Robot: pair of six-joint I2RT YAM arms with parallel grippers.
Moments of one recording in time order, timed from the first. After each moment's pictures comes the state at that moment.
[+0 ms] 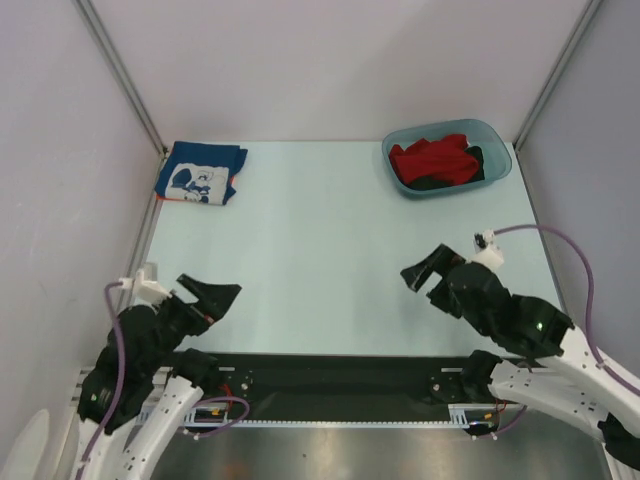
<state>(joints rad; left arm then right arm) -0.40 0.22 0.78 -0.97 -0.02 -0.93 0.98 0.58 0.81 -0.89 0.47 1.26</state>
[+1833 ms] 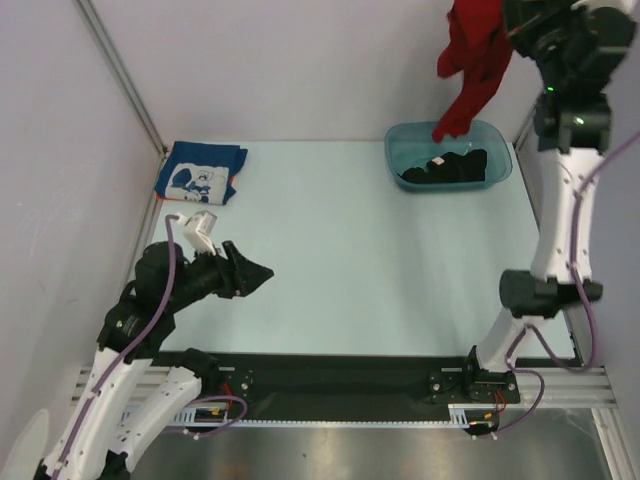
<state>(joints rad) -0.40 0.60 0.90 -0.73 0.34 -0.58 -0.04 1.86 2.48 -0.42 -0.12 0.73</state>
